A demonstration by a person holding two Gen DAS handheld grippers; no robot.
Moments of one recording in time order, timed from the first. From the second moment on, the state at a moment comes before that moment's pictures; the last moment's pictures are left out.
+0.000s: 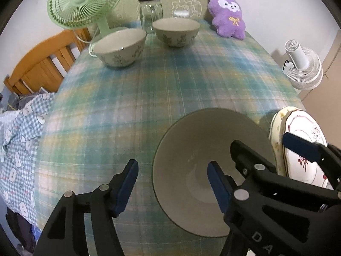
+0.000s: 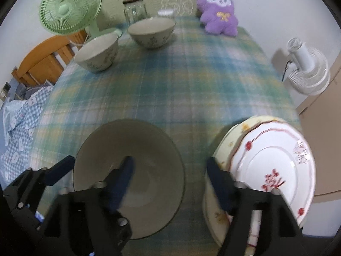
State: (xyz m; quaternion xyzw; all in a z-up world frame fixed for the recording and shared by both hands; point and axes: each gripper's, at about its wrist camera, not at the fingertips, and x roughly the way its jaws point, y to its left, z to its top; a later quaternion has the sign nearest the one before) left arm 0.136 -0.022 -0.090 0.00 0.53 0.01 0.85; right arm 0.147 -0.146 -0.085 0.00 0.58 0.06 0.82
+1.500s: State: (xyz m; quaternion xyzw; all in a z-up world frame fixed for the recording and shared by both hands) left arm 0.291 0.130 -0.024 0.00 0.43 0.01 0.90; right arm 0.314 -0.010 -0.031 0.02 0.49 0.02 0.87
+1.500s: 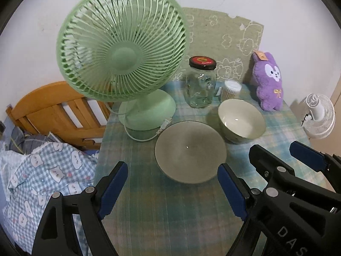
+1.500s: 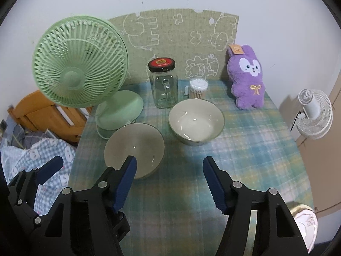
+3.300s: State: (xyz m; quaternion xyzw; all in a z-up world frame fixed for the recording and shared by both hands) left arm 0.346 0.142 -0.107 -0.01 0.50 0.01 0.87; right arm 0.370 0.015 -0.132 0.00 0.56 0.01 0.83
